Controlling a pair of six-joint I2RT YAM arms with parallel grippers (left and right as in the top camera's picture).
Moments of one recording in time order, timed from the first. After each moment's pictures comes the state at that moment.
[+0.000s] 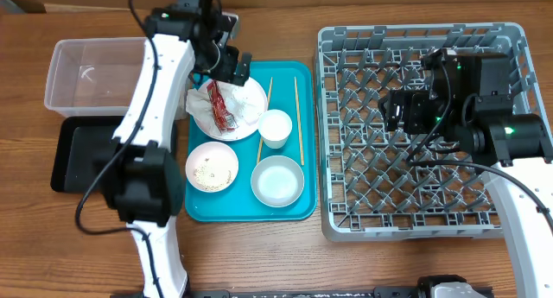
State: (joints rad) left arm -0.15 2.17 2.06 -1.16 0.18 0.10; right arm 0.06 1.31 1.31 -0.92 -0.25 0.10
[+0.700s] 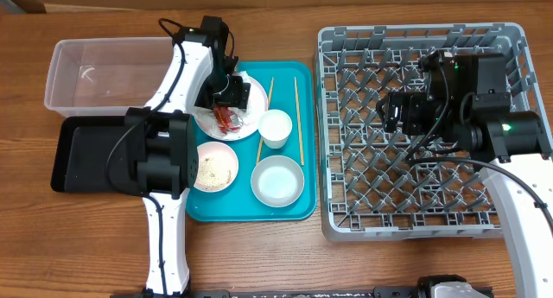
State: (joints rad) left arm -0.15 2.43 2.07 -1.22 0.11 -0.04; right arm 0.07 1.33 1.31 -0.93 -0.26 0.10
